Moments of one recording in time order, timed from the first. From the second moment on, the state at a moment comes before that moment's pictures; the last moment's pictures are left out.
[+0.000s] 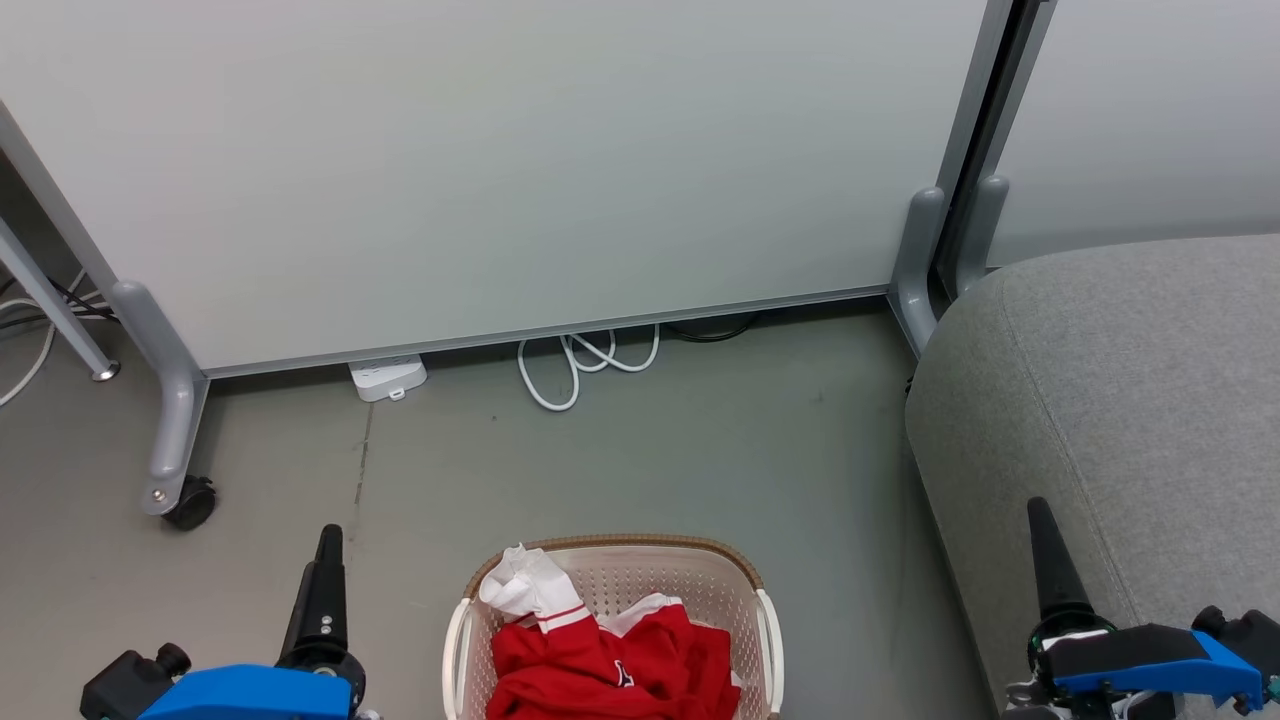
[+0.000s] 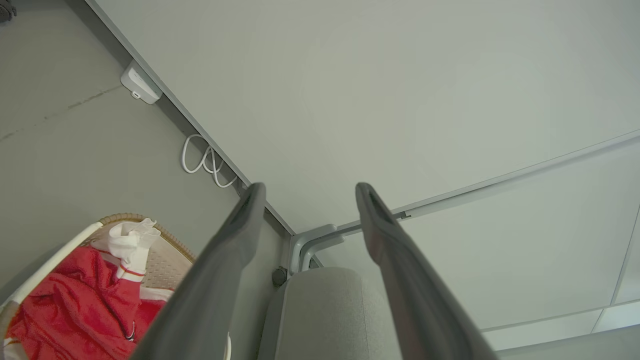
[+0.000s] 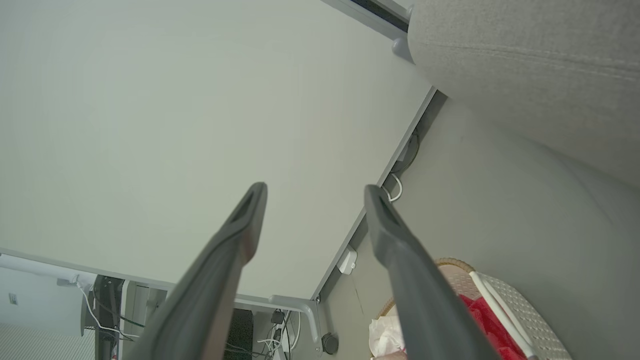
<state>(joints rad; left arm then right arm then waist) -0.07 0.03 -0.01 0.26 -1.19 -0.08 -0.02 -0.07 -0.05 -0.06 0.30 1.14 0.13 -0.02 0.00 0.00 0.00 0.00</state>
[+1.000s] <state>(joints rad) -0.10 0.05 -0.11 0.27 -0.67 -0.05 -0.12 -0.06 -0.05 -0.04 0.22 0.64 0.13 -0.05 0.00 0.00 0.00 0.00</state>
